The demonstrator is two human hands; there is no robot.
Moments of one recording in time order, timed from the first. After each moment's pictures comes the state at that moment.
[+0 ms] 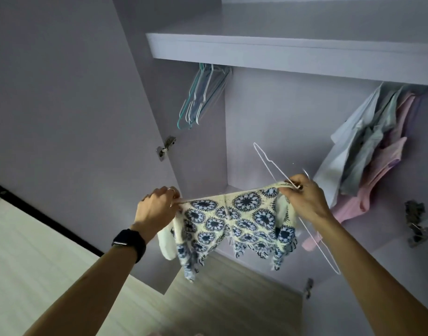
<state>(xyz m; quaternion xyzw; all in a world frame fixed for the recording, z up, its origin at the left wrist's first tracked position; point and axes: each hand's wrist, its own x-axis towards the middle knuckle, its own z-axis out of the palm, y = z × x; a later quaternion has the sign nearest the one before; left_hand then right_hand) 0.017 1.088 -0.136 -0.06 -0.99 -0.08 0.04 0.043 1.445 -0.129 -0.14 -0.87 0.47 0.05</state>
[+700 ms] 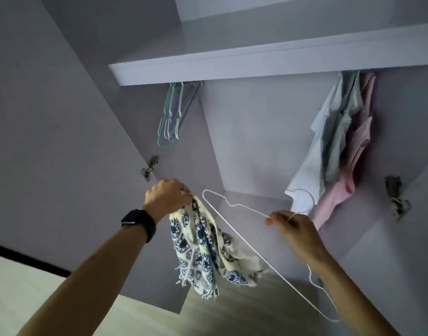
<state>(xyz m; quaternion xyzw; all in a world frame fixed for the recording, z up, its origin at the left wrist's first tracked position) -0.038 1.150 -0.082 -0.07 -1.00 -0.03 -0.06 0.117 1.430 -0.154 -0.12 -0.82 0.55 0.03</state>
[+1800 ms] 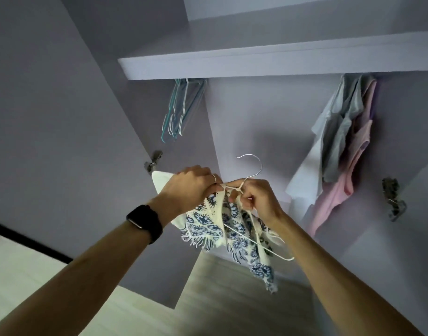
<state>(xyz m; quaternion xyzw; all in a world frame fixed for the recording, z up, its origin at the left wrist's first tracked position) 0.003 1.184 -0.049 -0.41 -0.91 -0.04 0.09 0.066 1.375 -0.104 0.03 -0.64 0.77 0.01</state>
